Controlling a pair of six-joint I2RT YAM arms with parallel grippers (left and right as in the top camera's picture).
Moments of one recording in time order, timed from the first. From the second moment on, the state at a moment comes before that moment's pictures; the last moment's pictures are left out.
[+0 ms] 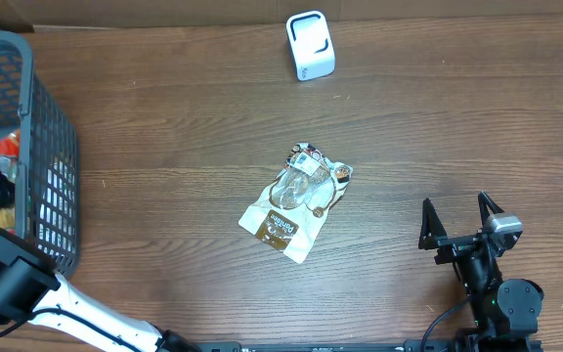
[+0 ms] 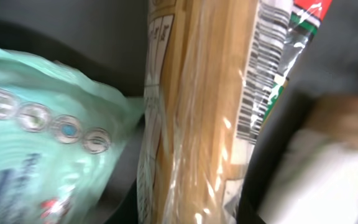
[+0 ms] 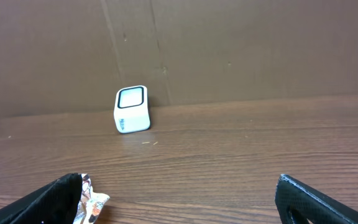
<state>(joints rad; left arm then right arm) 0.93 2.23 1.93 -1.06 0.25 0.32 0.03 0.01 0.02 -0.02 -0.15 0.15</state>
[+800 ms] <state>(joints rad) 0.79 2.05 2.74 -1.47 0.53 0.08 0.03 0.01 0.02 -0.02 -0.15 0.15</state>
